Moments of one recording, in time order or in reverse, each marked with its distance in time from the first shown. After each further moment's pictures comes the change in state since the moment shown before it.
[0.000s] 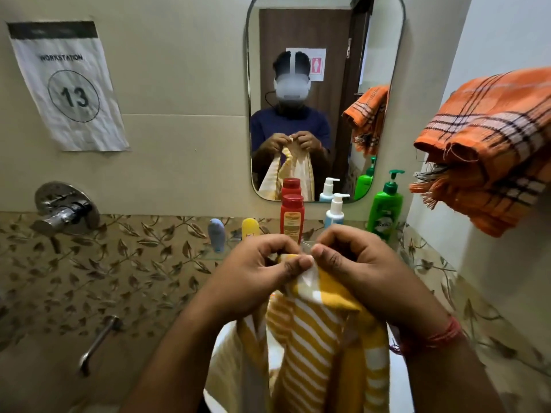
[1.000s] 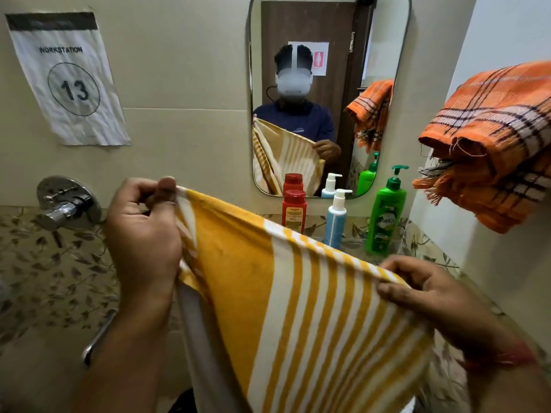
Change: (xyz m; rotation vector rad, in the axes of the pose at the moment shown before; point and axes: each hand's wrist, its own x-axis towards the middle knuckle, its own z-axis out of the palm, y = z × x) left_hand -0.009 -0.014 -0.063 0.232 1.185 0.125; right_hand -0.046 0.042 -0.046 0.155 -0.019 0.225
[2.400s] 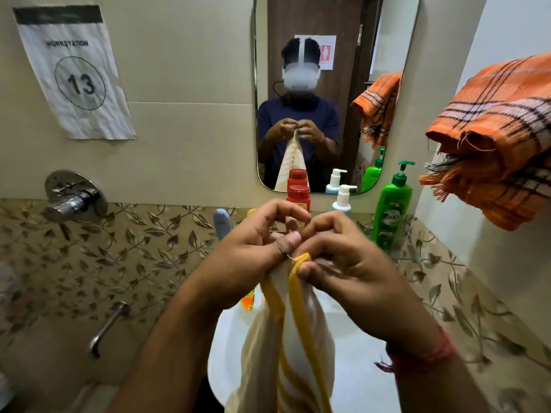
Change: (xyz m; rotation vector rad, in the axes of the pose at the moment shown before) left_hand -0.045 0.023 0.030 -0.479 -1.185 -0.310; right_hand 0.031 -0.036 0.075 -0.094 -0.016 -0.482
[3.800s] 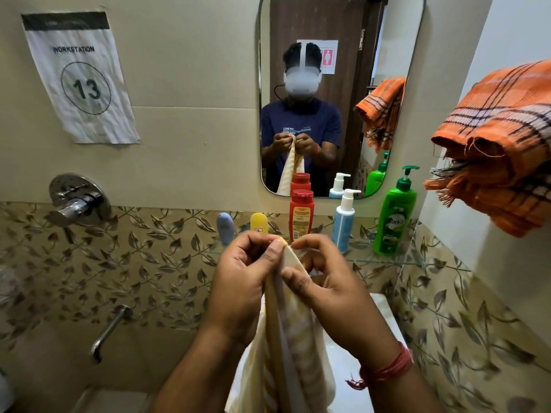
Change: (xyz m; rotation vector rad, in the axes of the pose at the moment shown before) left_hand -0.017 -0.024 0.022 -0.340 0.543 -0.024; right_hand -0.001 0.024 0.039 0.013 0.141 0.311
